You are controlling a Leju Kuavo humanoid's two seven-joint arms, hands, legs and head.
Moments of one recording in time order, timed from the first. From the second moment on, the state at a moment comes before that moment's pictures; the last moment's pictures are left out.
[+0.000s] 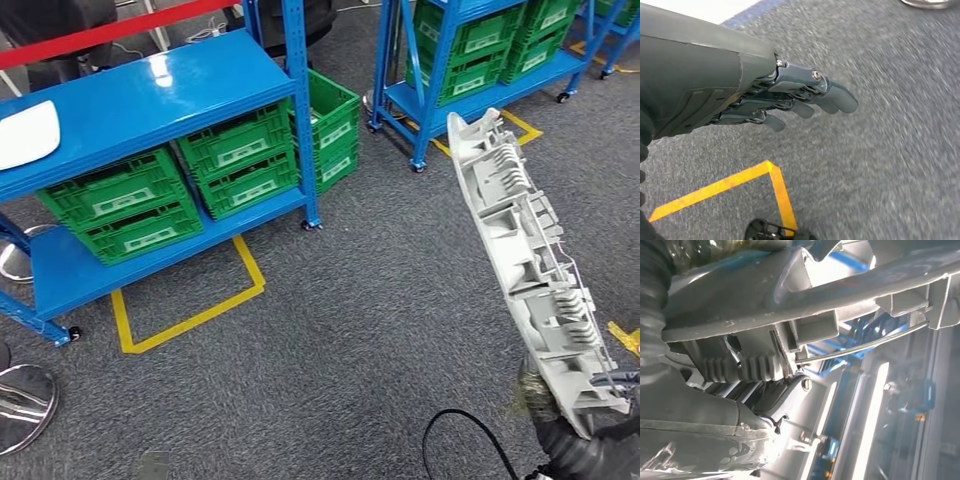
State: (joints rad) left arm -0.10 -0.15 1.21 -0.25 -0.99 0.20 -0.47; right arm 0.35 0.25 0.06 -2.10 0.65 -0.69 -0.67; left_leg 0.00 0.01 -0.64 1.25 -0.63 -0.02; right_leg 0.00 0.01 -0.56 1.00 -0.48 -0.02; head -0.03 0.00
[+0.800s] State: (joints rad) left arm -0.10 -0.14 1.21 -0.25 -0.99 0.16 -0.49; right arm 0.35 0.25 0.02 -2.11 0.64 -0.69 -0.67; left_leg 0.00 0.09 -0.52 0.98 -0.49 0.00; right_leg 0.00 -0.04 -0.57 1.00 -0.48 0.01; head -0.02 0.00
